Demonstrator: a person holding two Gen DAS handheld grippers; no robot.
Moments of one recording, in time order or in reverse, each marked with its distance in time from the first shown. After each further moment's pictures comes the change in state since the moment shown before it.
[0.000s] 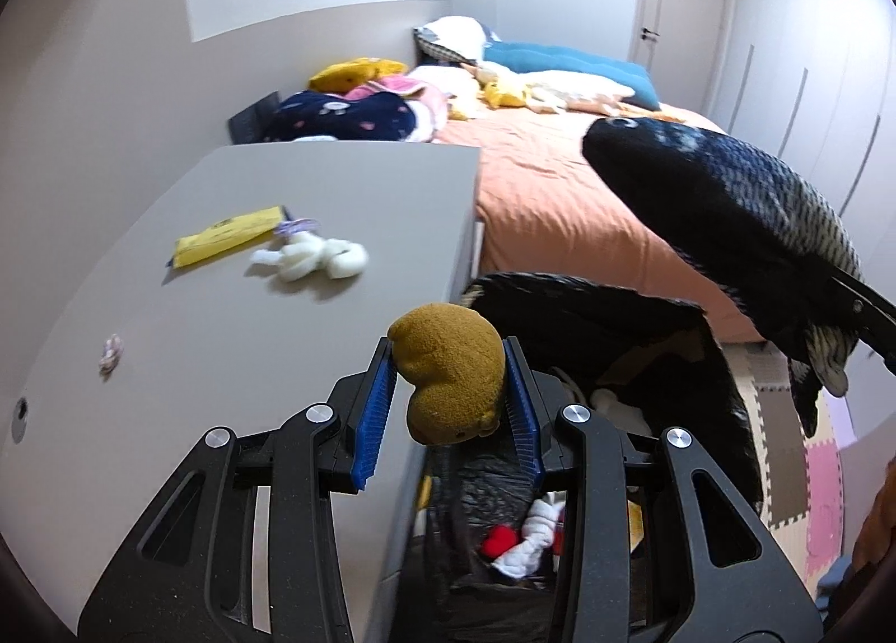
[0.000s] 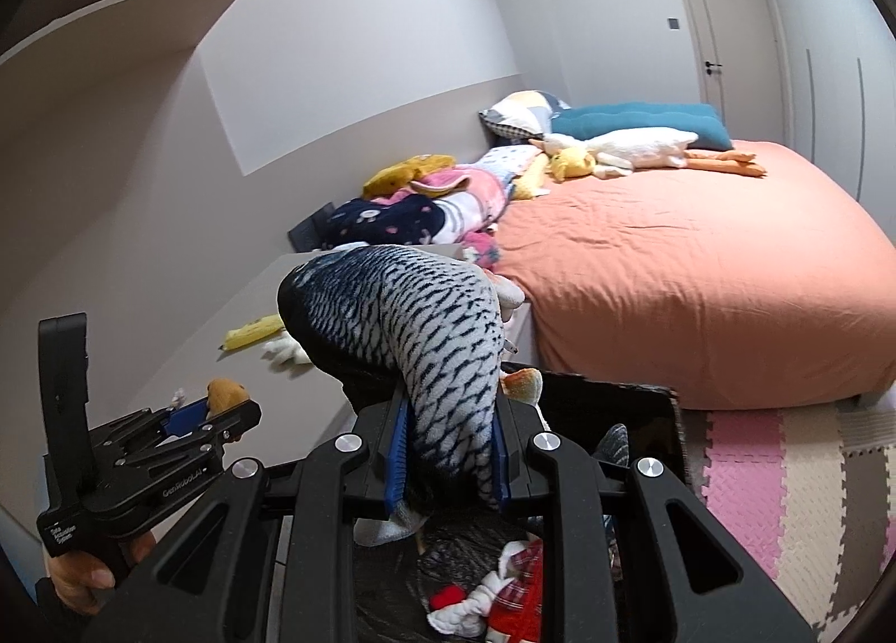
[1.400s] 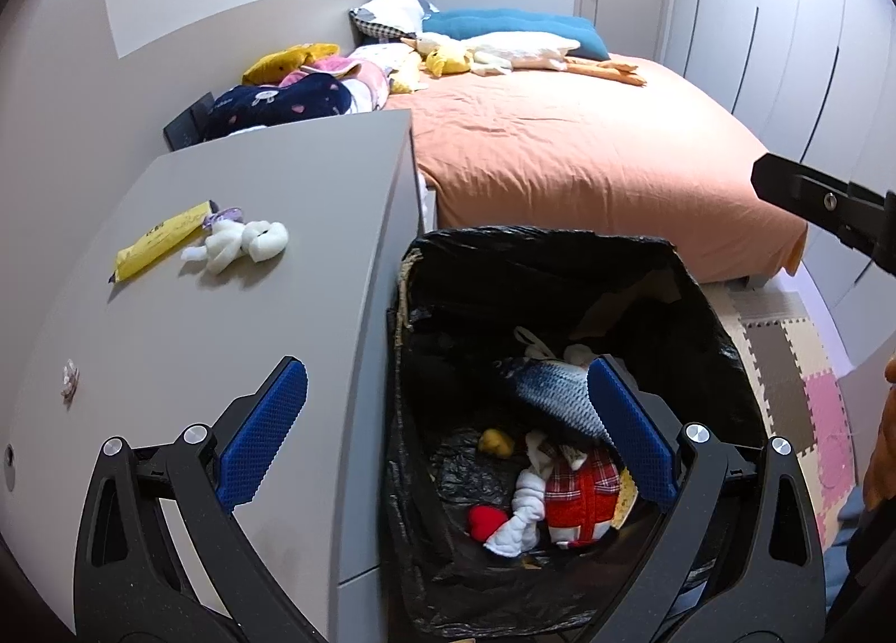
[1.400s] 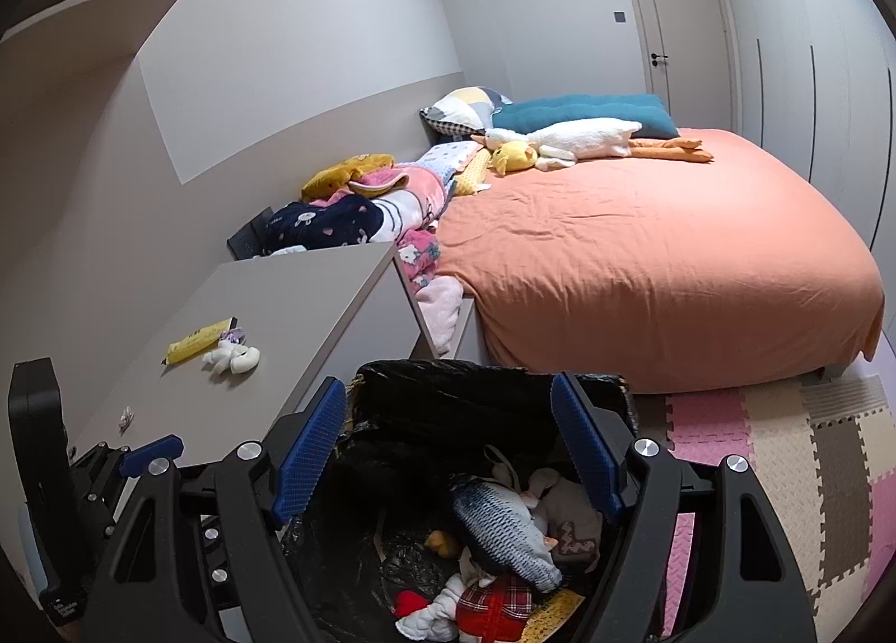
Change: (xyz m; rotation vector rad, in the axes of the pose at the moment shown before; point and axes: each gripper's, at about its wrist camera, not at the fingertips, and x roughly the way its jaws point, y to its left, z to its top) left arm 0.023 -0.028 -0.014 0.131 0.066 -0.069; right arm 0.016 -0.018 -0.003 0.049 0.005 -0.127
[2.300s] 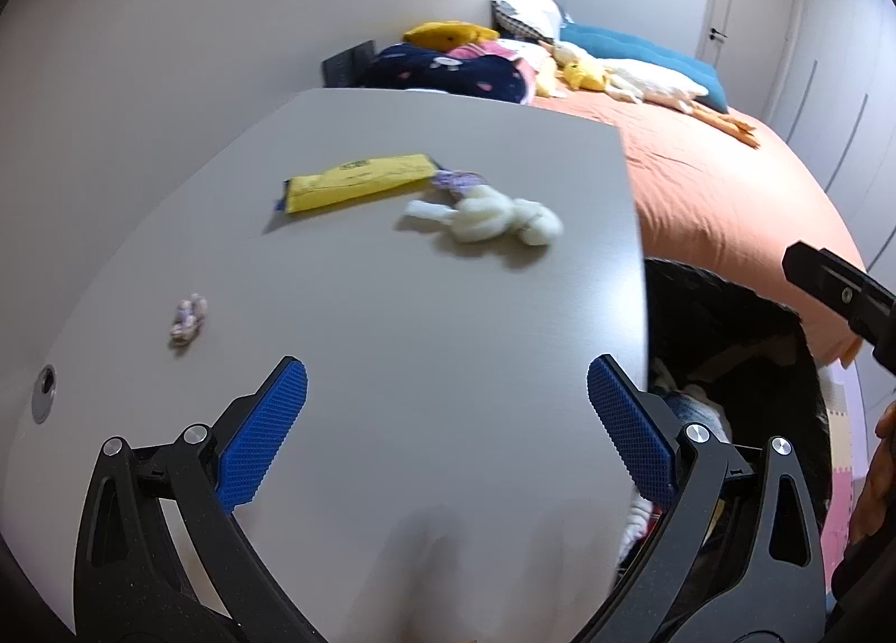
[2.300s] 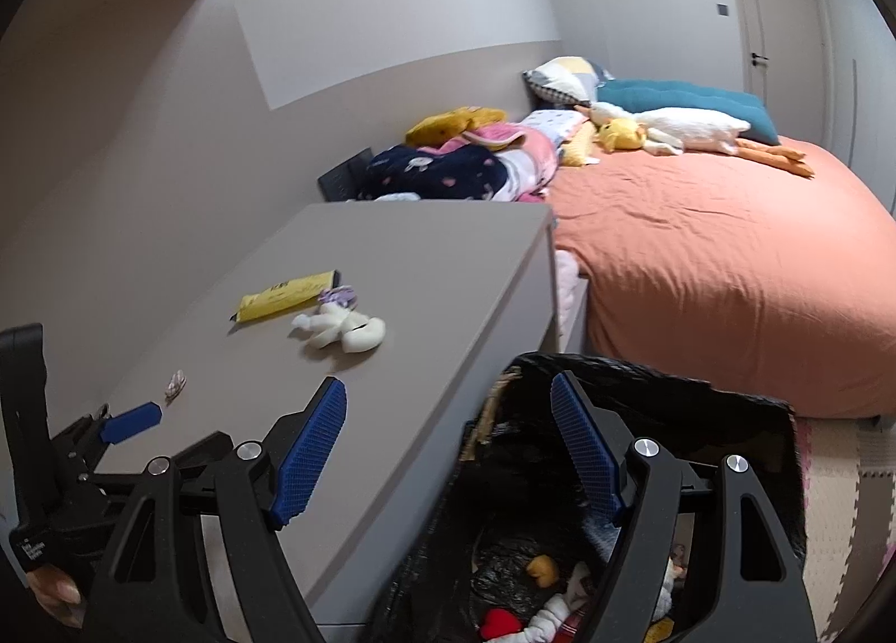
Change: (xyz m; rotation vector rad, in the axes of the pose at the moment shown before) left arm -0.005 0.152 -0.016 -0.256 0.007 0.170; right arm 0.076 0.126 -0.002 -0.142 0.107 0.174
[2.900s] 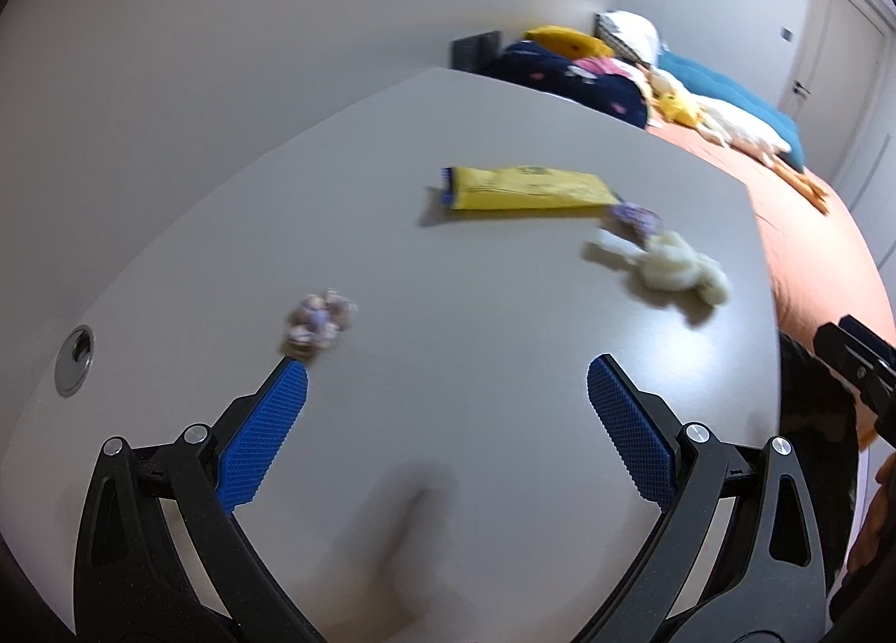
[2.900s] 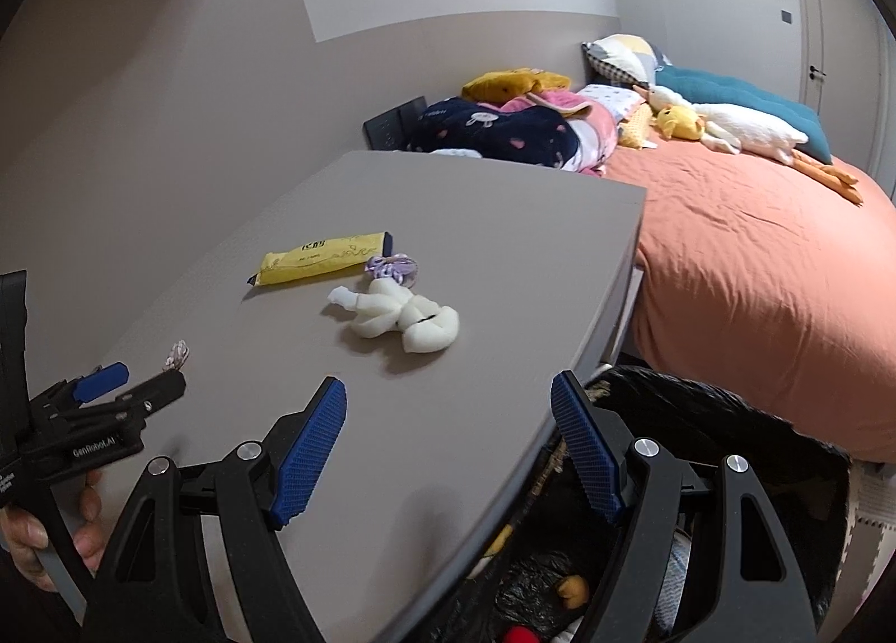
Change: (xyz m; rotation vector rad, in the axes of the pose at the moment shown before) left arm 0.026 0.100 0.008 -0.194 0.012 0.120; right arm 0.073 0.052 0.013 -0.109 0.108 0.055
